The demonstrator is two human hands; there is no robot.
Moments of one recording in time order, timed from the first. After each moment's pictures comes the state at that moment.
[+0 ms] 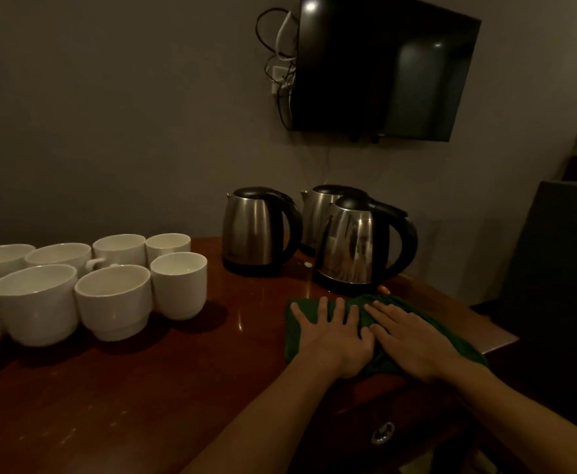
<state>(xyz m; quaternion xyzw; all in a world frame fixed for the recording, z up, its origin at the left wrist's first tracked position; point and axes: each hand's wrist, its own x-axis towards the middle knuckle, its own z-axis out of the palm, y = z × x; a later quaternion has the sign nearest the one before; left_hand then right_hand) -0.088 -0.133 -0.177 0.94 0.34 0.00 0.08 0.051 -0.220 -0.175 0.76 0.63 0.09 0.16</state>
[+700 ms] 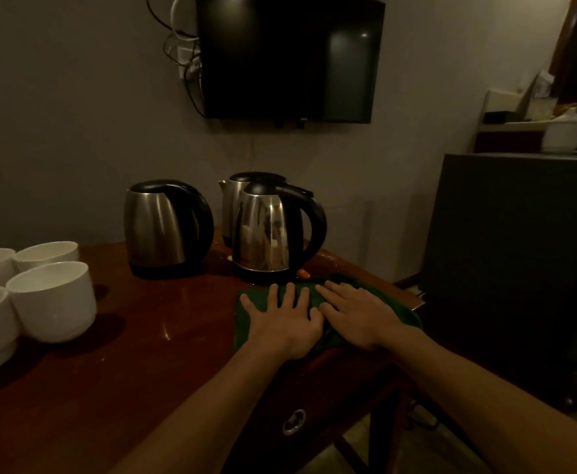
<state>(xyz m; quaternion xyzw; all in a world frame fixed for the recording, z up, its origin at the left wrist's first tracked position) -0.029 -0.157 -0.176 0.94 0.34 -0.01 0.08 0.112 -0.240 -0.182 0.80 0.59 0.03 0.07</state>
